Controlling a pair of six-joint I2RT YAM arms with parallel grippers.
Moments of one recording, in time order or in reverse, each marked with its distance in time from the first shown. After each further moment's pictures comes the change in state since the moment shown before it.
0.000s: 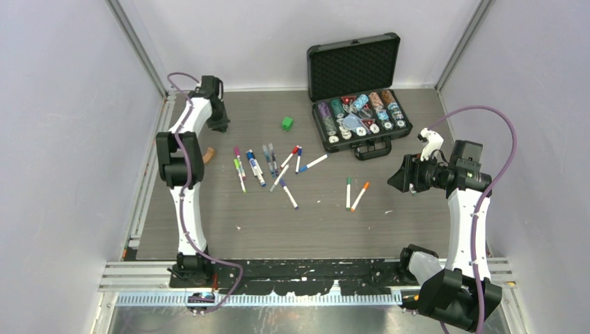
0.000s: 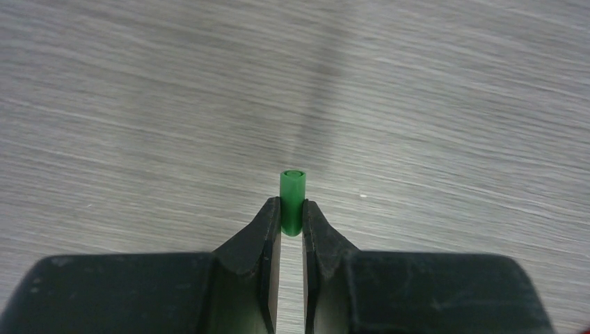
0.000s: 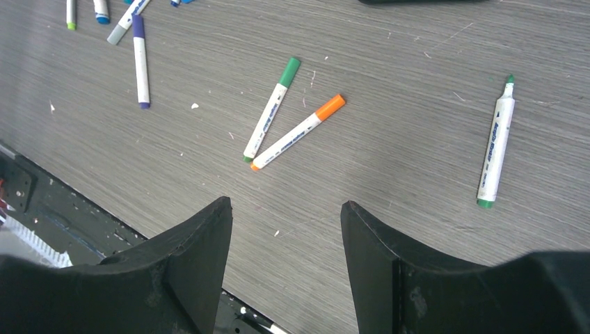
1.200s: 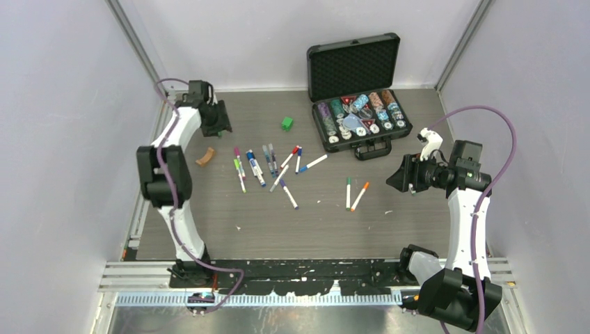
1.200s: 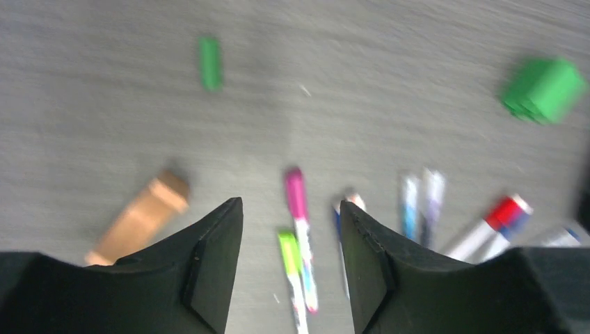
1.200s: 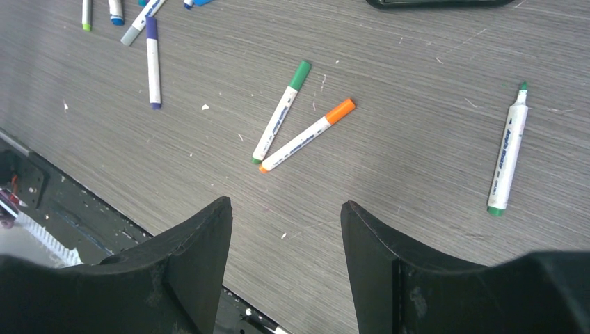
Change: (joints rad) left arm 0.031 -0.219 -0.245 0.042 0.144 -0.002; right arm 0.000 0.002 0.000 -0.001 -0.027 0.000
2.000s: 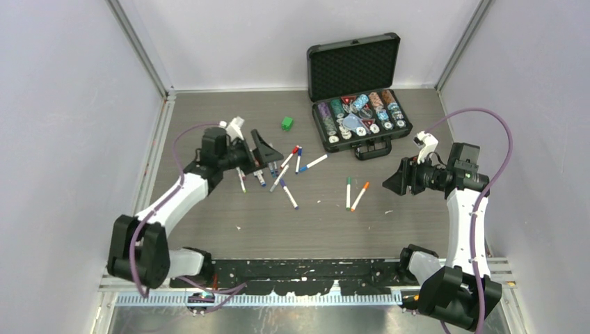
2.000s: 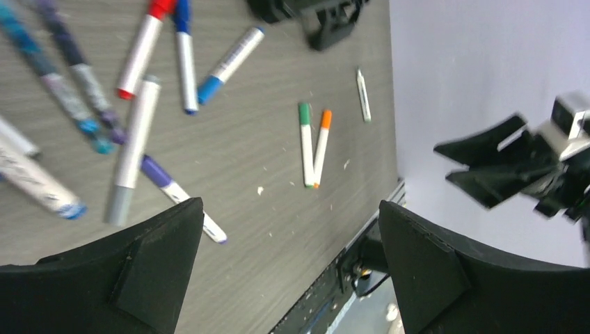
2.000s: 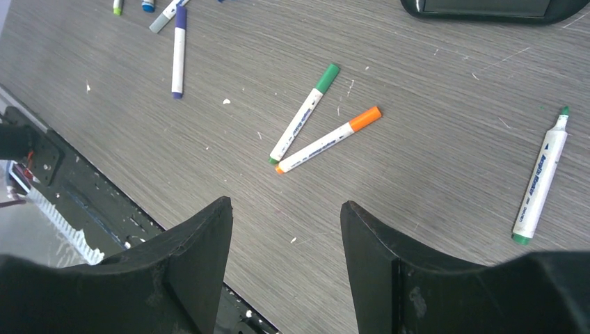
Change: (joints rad) left arm -0.182 -0.733 -0.956 0.735 0.590 -0.513; right arm 0.000 0.004 -0.034 0.001 -0.101 -0.072
